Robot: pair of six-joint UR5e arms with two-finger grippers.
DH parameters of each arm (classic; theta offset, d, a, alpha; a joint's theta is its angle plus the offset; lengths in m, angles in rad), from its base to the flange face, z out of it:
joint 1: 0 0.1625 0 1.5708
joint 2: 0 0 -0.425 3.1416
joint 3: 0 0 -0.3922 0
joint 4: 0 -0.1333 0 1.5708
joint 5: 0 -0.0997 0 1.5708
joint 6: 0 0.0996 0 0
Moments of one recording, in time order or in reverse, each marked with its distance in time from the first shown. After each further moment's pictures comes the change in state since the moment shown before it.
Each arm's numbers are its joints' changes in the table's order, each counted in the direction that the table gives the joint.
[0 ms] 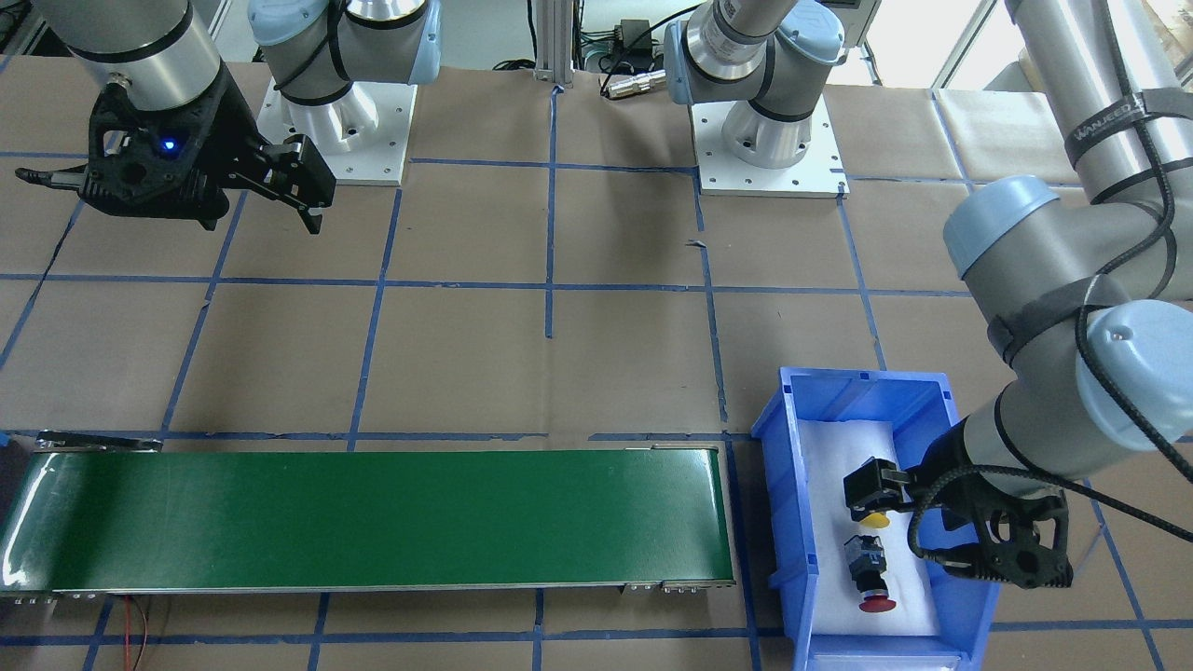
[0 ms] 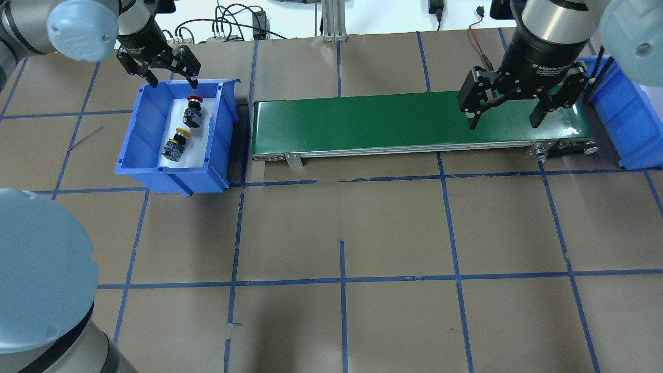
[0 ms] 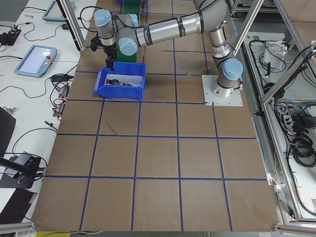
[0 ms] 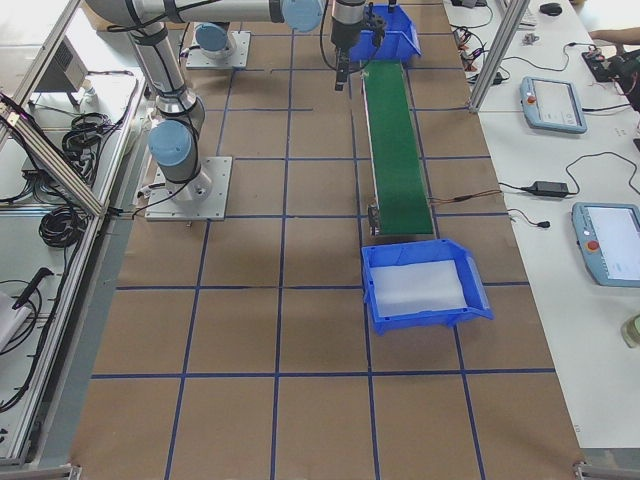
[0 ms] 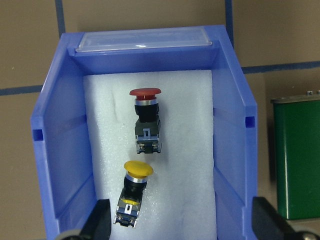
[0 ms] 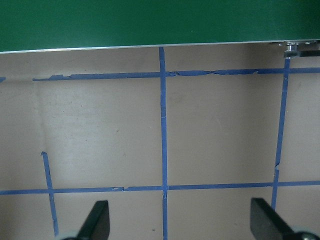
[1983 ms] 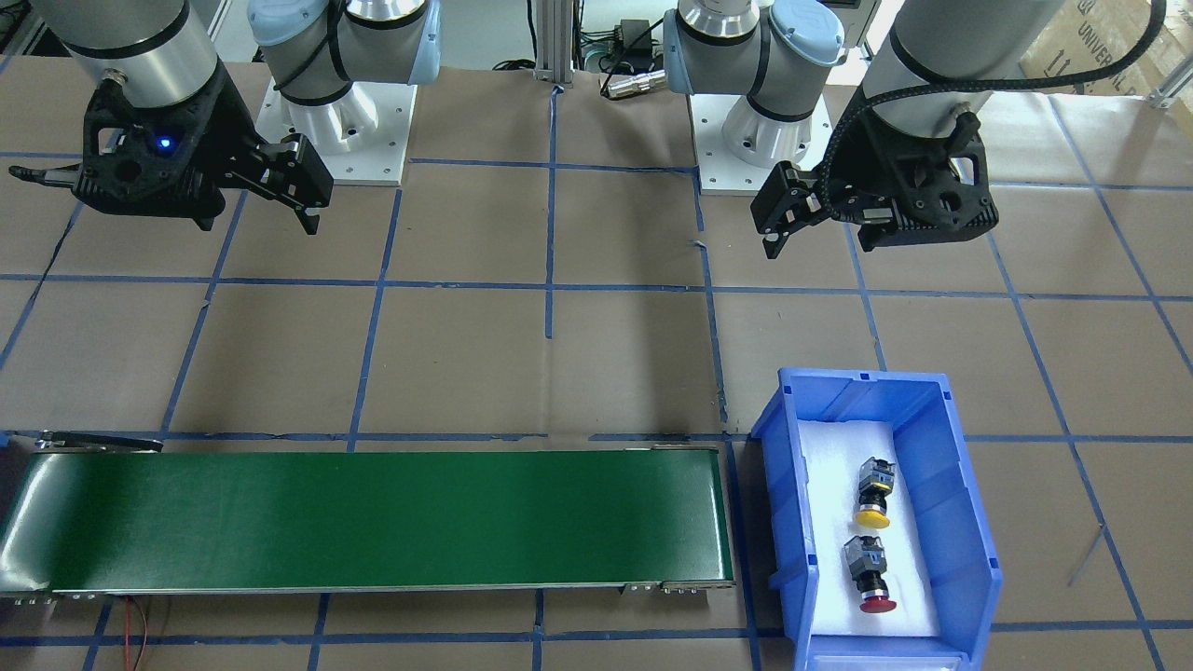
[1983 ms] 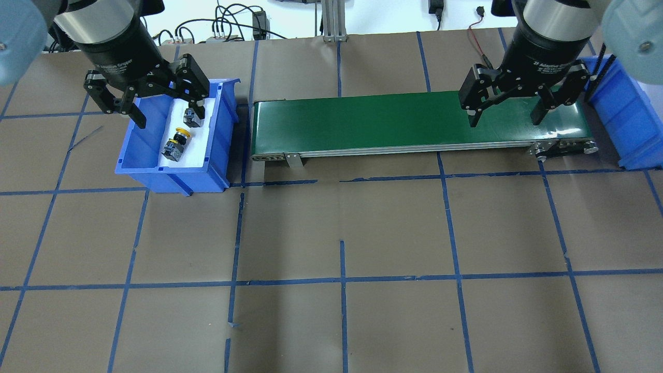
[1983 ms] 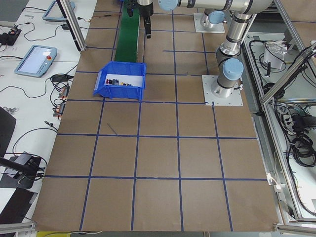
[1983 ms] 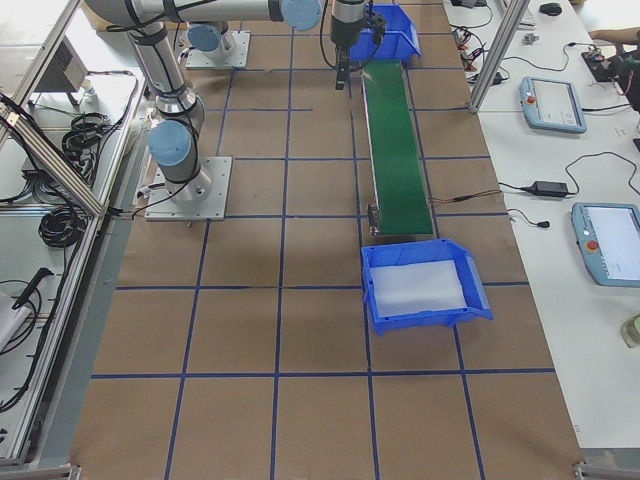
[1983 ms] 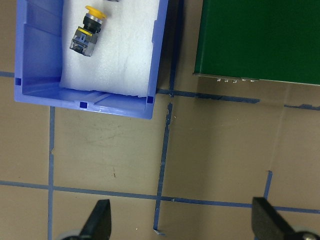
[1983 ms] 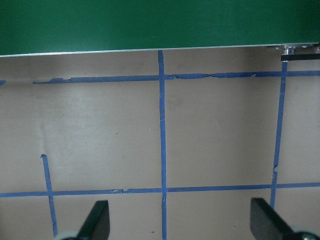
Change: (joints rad) left arm -0.140 0.465 0.180 0.354 -0.004 -0.372; right arm 0.000 0.000 0.005 0.005 0.003 0.001
